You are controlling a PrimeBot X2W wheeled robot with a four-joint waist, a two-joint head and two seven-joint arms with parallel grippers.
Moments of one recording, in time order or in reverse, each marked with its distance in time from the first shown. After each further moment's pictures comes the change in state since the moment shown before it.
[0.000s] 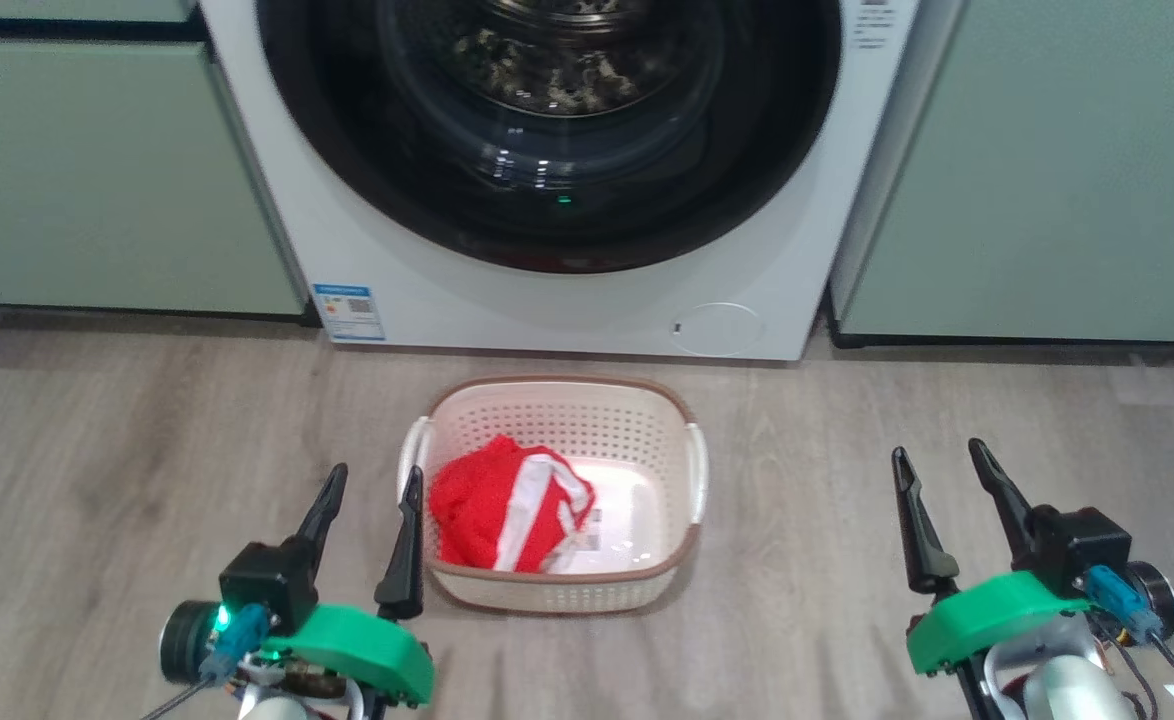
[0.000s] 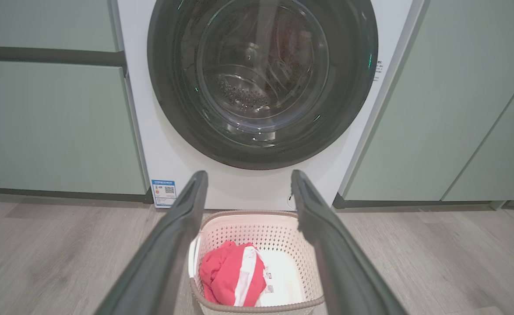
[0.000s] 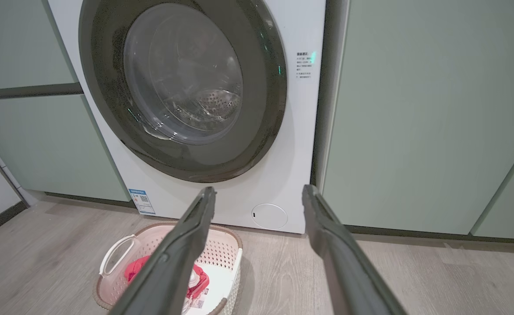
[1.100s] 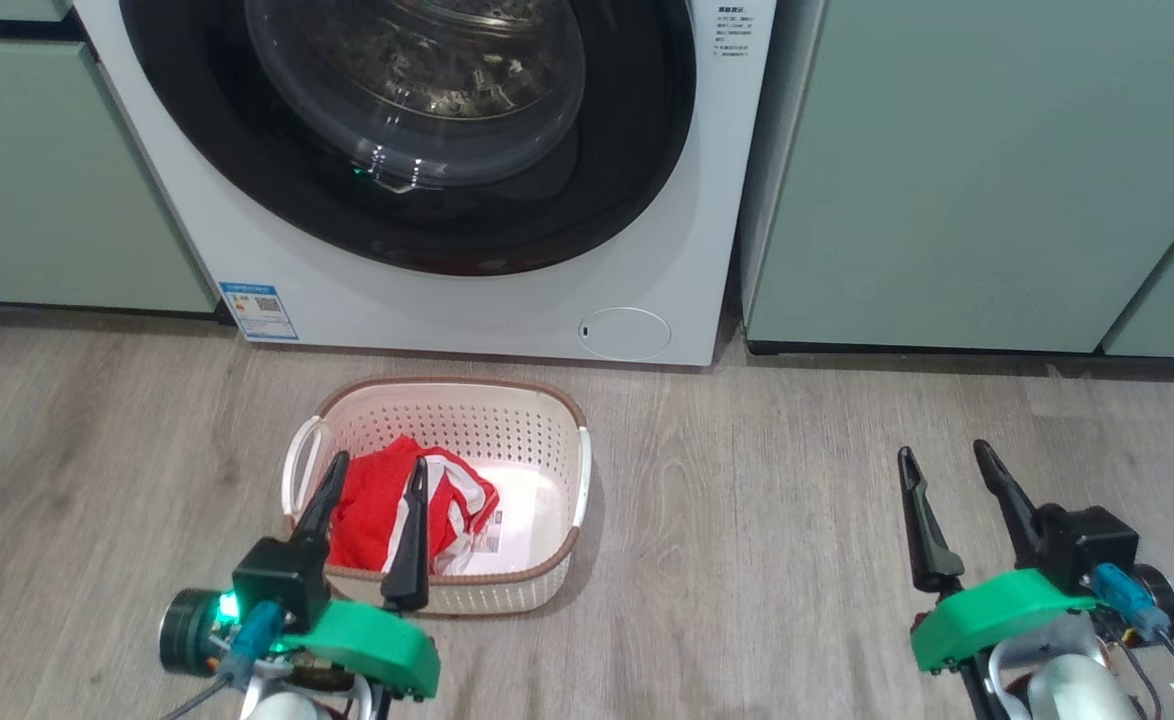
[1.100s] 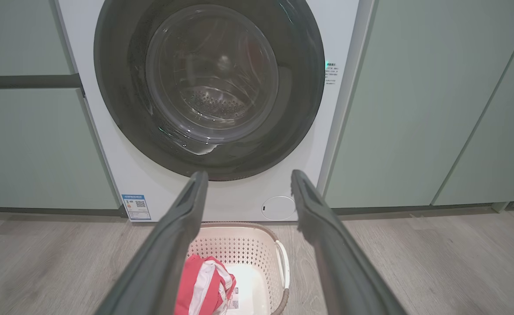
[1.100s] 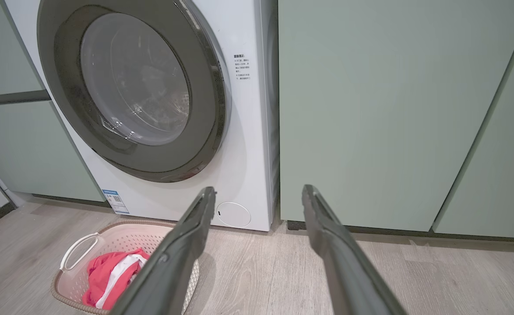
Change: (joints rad) left arm 0.001 -0.003 -0.010 -0.035 0.062 0.040 0.000; right arm -0.008 -0.005 -0.004 0.019 0.026 0.000 0.000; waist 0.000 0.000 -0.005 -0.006
